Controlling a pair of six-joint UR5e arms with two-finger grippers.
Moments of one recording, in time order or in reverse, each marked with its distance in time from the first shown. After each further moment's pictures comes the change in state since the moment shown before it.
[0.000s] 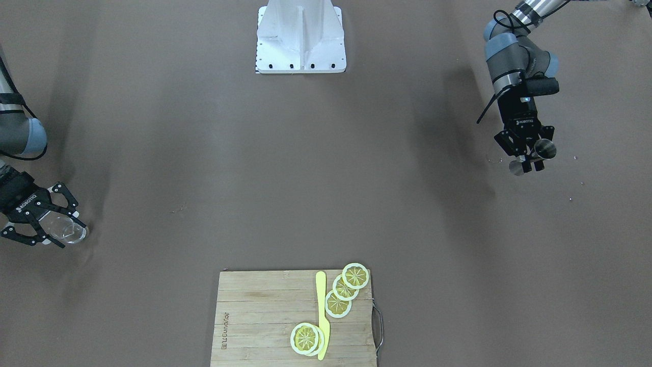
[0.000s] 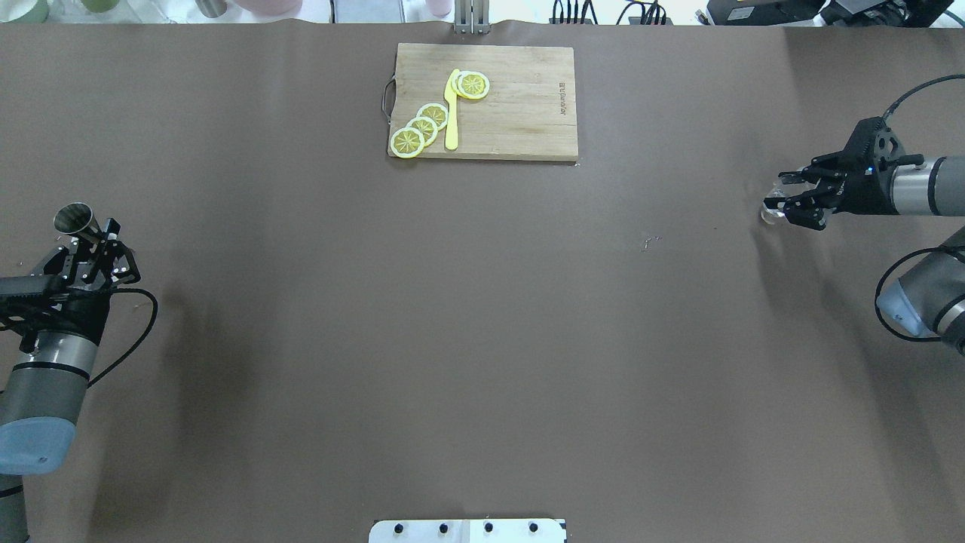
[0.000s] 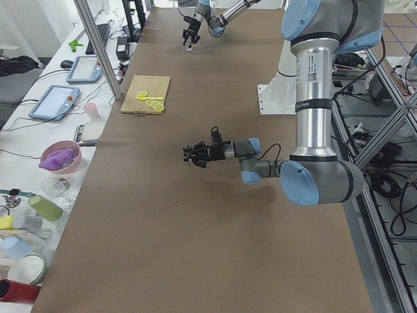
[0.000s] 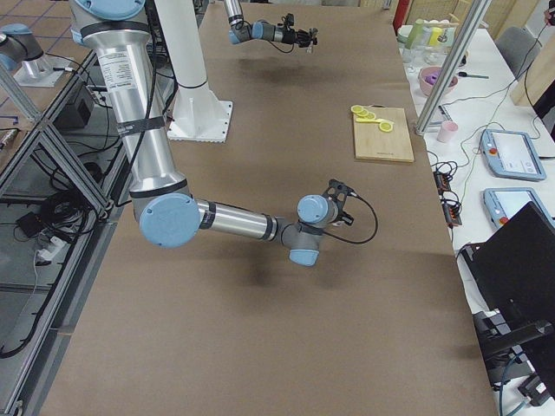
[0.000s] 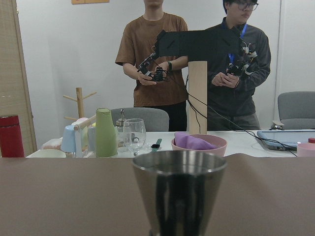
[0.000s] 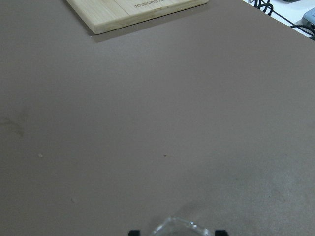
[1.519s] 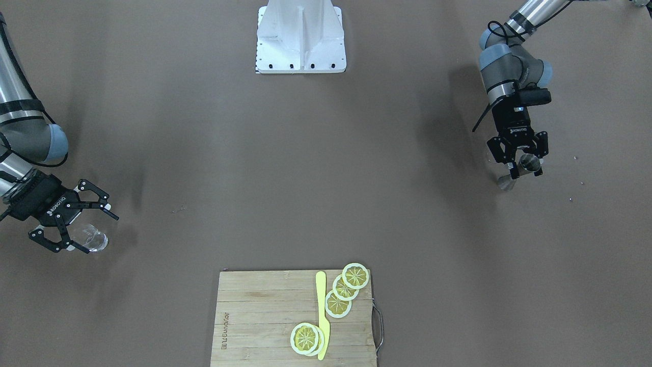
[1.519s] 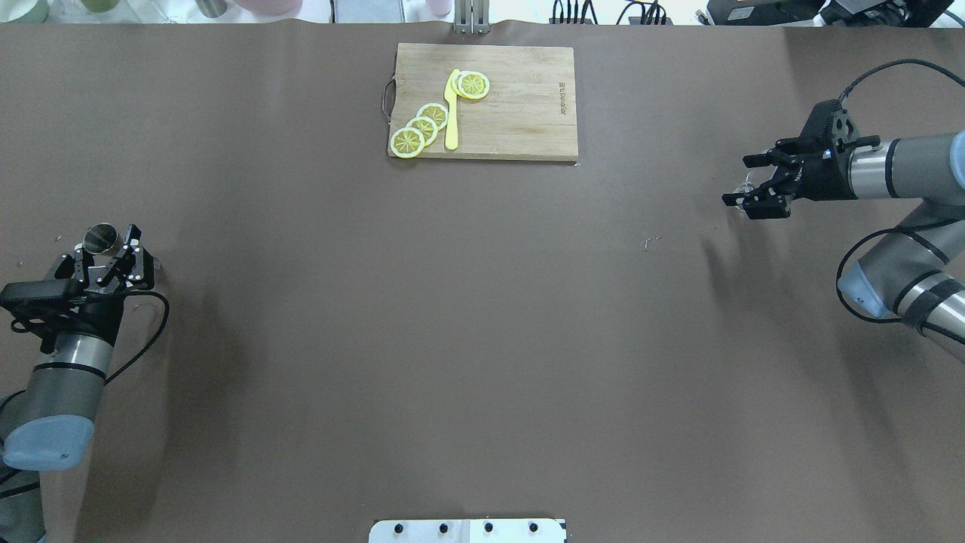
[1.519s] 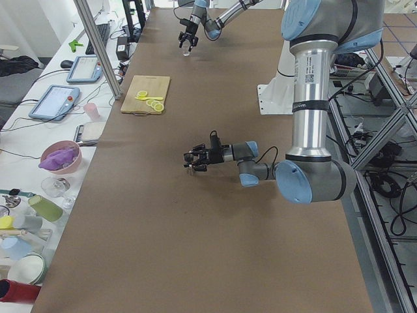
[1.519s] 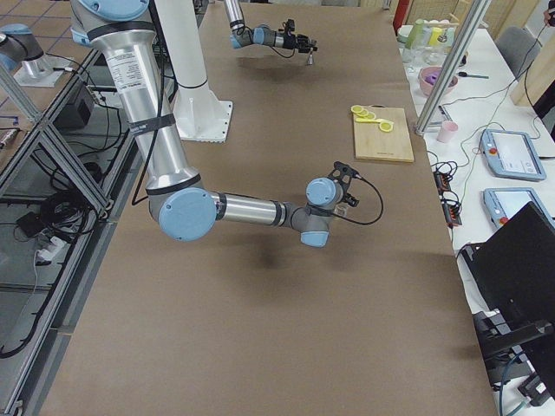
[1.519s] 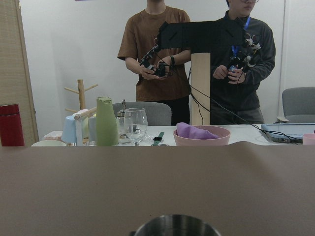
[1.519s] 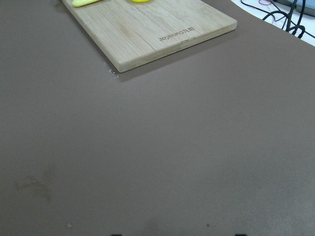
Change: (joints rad) left arm 0.006 -0.040 0.070 -0.011 0.007 -0.029; right arm -0.013 0.084 0.018 -0.025 0.067 0.081
